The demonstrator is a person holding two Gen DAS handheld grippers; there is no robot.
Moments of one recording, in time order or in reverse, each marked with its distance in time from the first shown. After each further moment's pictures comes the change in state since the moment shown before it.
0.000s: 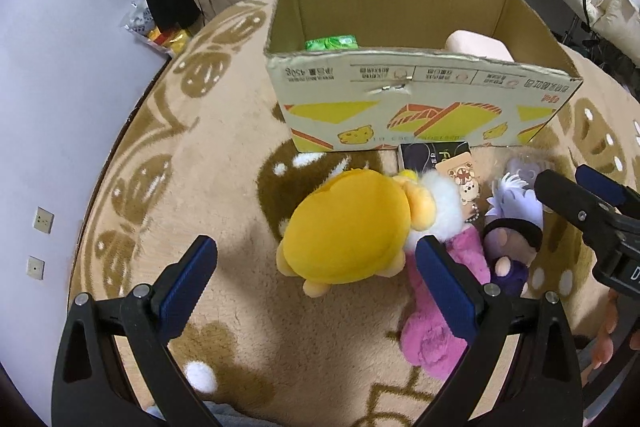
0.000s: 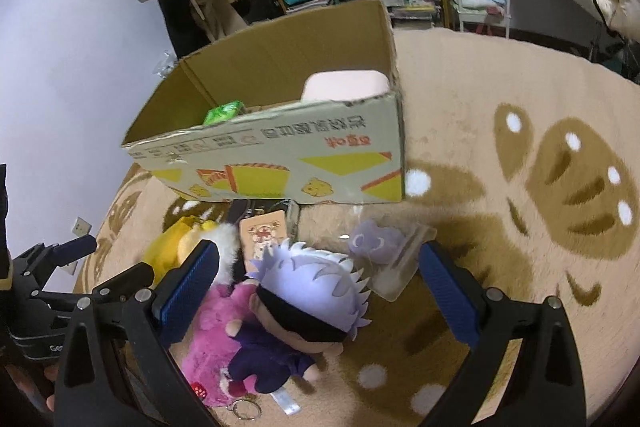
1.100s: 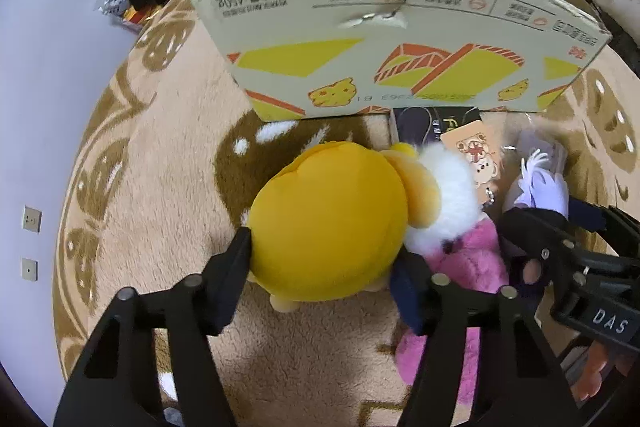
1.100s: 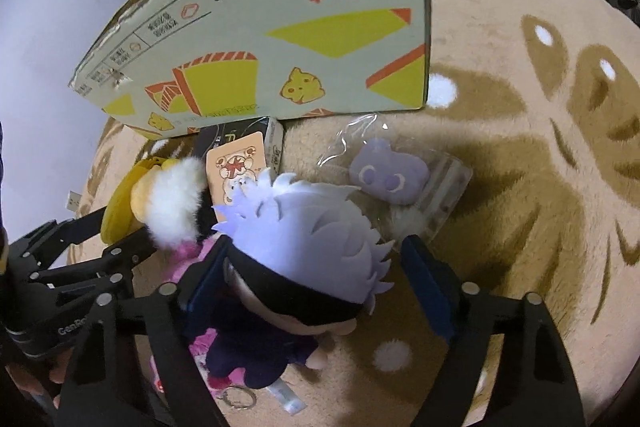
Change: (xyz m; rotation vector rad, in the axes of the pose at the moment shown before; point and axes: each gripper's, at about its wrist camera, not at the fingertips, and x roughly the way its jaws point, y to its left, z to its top) left arm 0.044 -0.011 0.002 0.045 0.109 -0.034; right arm 0.051 0.002 -0.022 0.053 0.223 -0.003
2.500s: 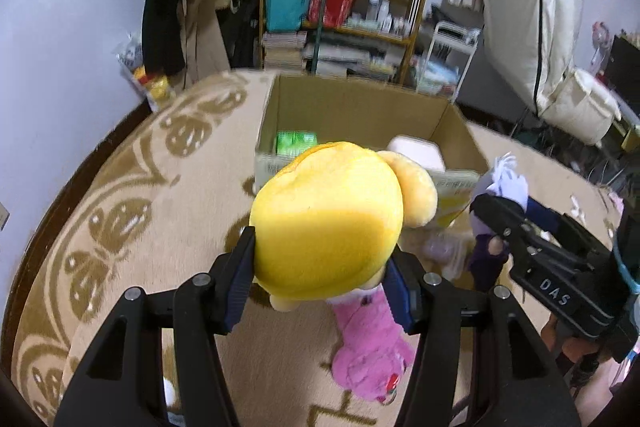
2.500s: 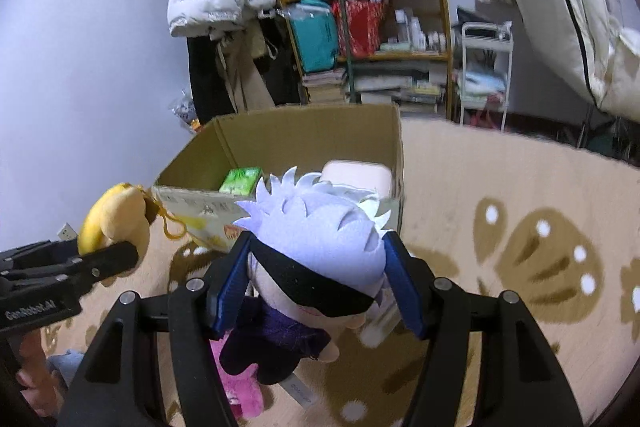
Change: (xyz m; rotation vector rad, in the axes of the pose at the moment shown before) left arm -0.116 0.023 -0.022 -0.161 -0.447 -0.178; right arm -0.108 0.032 0.006 -0.217 -0.521 -0.052
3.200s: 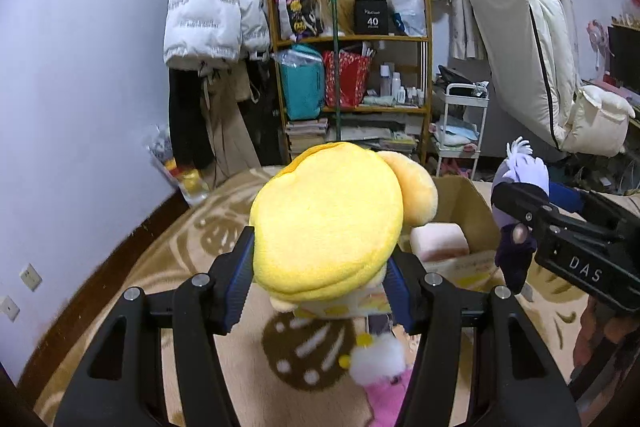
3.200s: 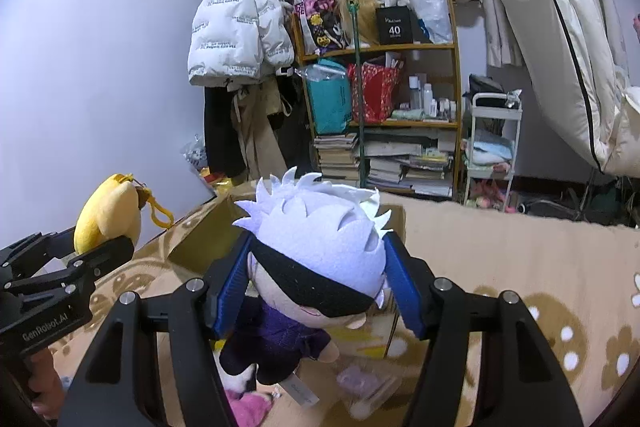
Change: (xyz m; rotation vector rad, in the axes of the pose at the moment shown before) left arm -0.017 -0.019 0.028 0.111 -0.294 0.143; right arm -0.011 0.007 0.047 -0.066 -0.193 0.019
